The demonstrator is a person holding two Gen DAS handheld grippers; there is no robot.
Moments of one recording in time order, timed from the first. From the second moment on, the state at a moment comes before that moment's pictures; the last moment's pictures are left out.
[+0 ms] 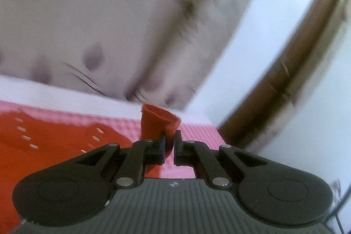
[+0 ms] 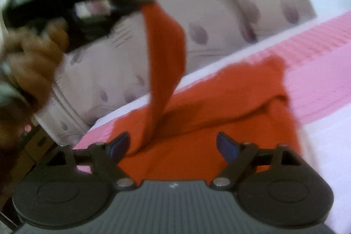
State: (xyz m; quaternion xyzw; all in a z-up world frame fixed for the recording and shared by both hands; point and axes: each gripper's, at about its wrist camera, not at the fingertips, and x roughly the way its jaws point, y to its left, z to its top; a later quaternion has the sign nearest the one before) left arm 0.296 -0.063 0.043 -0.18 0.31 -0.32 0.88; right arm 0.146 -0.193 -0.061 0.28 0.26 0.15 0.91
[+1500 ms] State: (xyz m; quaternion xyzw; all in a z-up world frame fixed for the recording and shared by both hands) left arm 0.183 0.150 -0.097 -0.23 0.28 0.02 0.93; right arm 0.216 -0.227 -0.036 0.21 0.27 0.13 0.93
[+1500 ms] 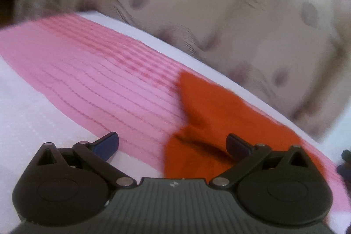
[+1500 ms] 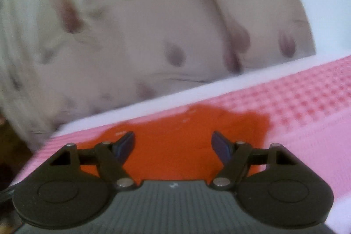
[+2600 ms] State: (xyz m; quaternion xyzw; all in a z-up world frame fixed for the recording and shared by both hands) left arm -0.013 0.156 -0.134 -0.21 0.42 -0.20 0.86; right arm -0.042 -0.220 -0.110 0.24 0.40 0.19 0.86
